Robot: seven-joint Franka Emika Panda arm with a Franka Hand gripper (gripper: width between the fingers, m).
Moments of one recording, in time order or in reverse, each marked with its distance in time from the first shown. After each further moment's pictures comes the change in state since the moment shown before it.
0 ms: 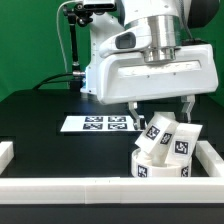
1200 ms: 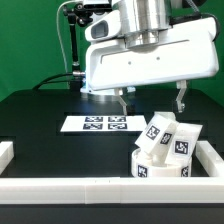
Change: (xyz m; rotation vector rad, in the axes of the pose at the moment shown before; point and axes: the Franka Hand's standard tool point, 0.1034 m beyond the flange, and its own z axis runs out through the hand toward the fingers) arm 0.020 0.020 -0.021 0.004 -0.046 0.716
